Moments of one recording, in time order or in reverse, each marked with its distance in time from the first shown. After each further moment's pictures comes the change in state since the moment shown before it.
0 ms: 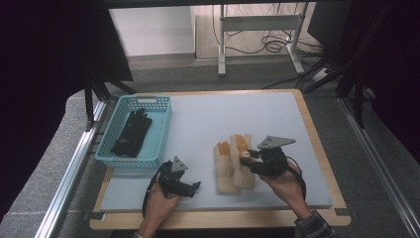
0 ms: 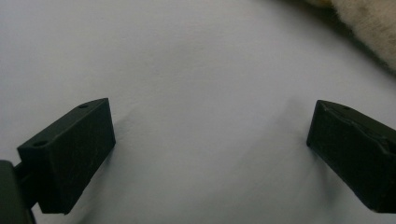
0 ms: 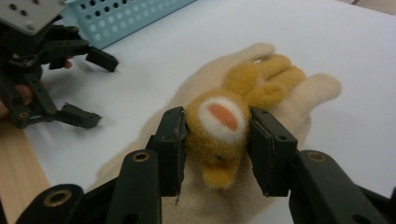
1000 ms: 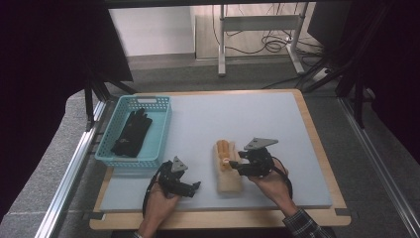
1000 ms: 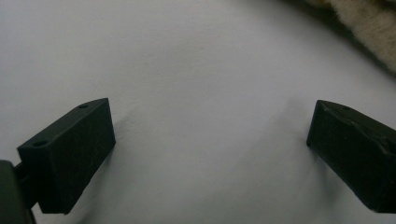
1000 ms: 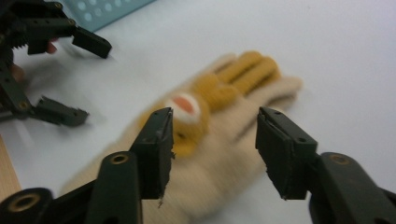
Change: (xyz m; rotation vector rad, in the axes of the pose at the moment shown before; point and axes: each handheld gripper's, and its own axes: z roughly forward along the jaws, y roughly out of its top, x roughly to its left) left arm 0.000 0.000 0.000 0.002 -0.001 0.003; right arm 0.001 -0.008 0.038 0.052 0.012 -0.001
